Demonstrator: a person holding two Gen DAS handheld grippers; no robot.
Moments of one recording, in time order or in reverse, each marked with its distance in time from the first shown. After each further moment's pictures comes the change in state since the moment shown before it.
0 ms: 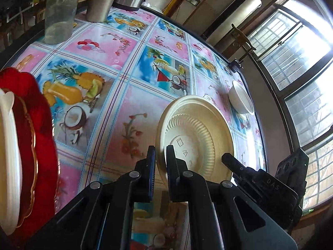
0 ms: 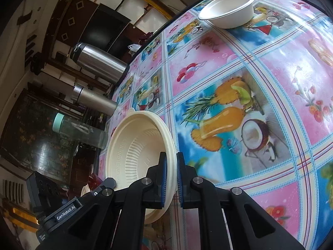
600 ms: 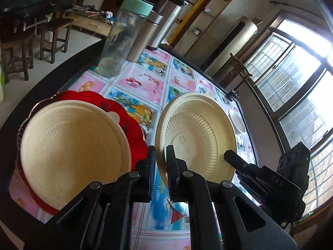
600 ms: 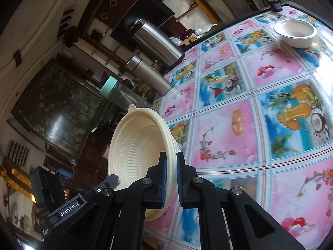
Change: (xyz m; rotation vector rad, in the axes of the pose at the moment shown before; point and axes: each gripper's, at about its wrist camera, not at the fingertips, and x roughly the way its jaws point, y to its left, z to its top) left arm -0.123 0.063 -0.014 -0.027 -0.206 0.001; right arm -0.011 0.124 -0.056 -0.221 0.015 0.143
